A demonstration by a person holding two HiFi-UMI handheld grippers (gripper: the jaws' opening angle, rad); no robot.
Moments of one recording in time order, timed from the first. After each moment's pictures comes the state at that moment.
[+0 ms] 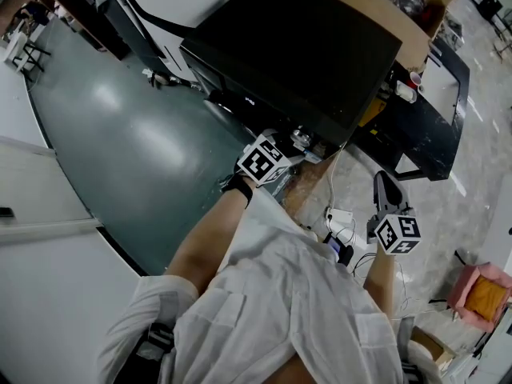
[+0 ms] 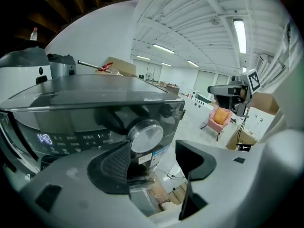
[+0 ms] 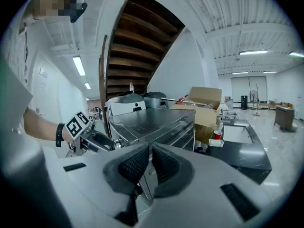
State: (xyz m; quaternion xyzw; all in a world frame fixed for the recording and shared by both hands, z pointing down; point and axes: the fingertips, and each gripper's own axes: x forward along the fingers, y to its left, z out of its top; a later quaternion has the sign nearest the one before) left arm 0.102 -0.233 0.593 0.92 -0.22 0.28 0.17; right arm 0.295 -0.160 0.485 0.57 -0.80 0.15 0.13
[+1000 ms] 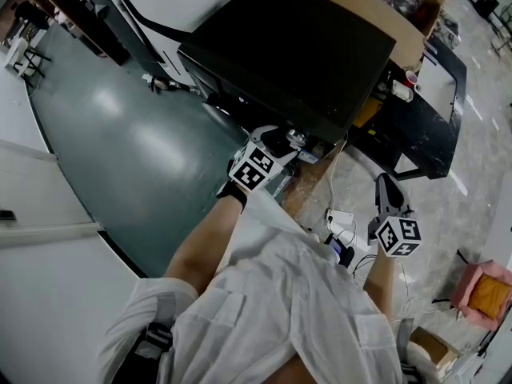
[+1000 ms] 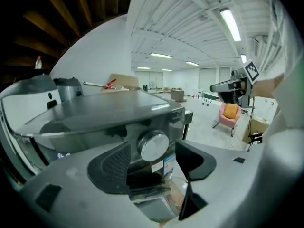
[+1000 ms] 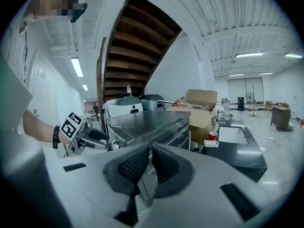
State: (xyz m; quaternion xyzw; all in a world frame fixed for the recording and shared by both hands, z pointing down) left arm 0.087 -0.238 0.567 0.92 -0.28 0.26 0.08; right arm 0.313 -0.148 0.479 0.59 -0.79 0.14 0.12
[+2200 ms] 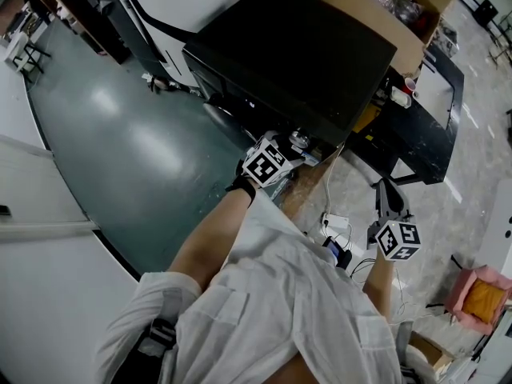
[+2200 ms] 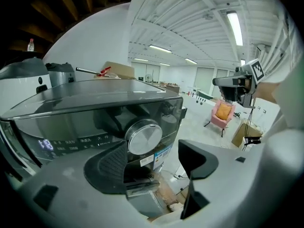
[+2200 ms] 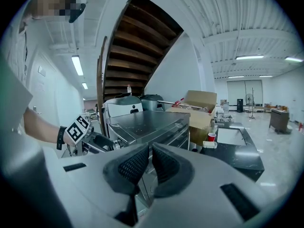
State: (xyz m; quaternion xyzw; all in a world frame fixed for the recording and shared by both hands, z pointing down) left arm 0.107 -0.232 0.596 0.92 -0.23 0.29 0.13; right arm 0.308 -0.141 0.473 0.59 -0.78 0.14 0.13
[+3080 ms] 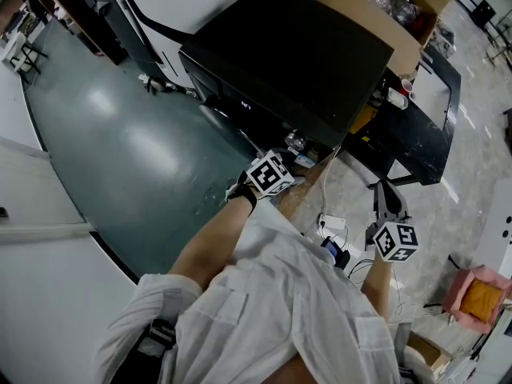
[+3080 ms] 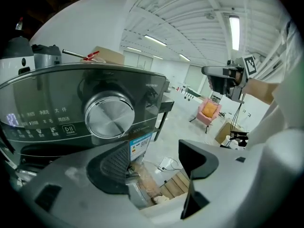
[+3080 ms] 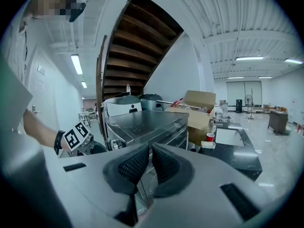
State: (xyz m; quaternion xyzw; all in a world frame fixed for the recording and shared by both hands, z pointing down) left arm 0.133 -0.189 0.633 0.92 -0.15 0.32 0.18; right arm 0.314 -0.141 0.473 0.60 -0.78 0.13 0.13
